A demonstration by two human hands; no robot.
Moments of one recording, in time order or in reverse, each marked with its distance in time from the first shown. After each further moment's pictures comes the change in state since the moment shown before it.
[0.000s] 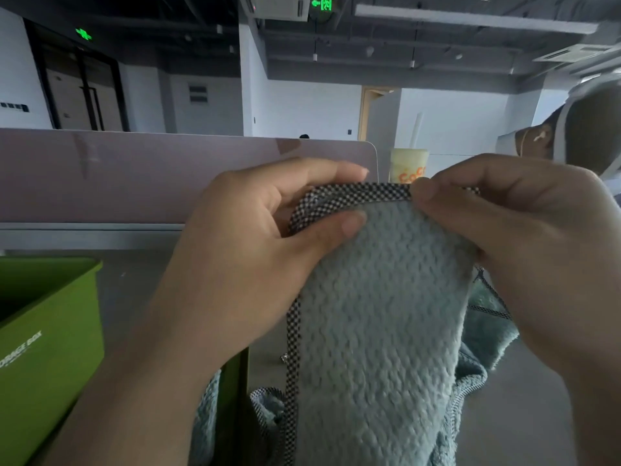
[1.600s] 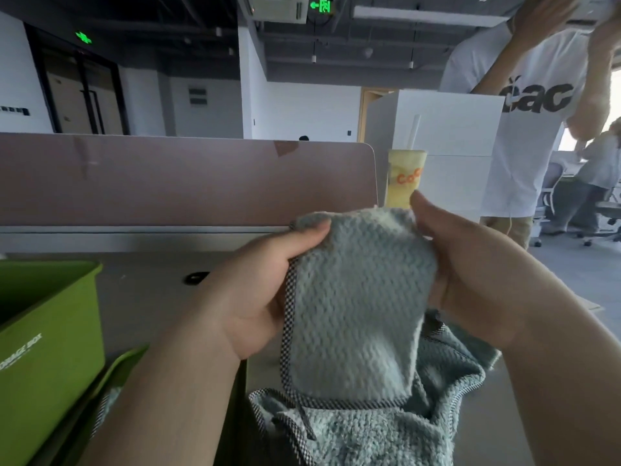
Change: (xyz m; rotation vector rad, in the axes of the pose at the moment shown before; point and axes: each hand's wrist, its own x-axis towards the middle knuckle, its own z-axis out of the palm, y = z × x) left_hand 0.009 -0.037 0.019 -0.647 -0.167 -0.842; right_hand 0.025 0.051 0.003 0.890 -0.472 0.694
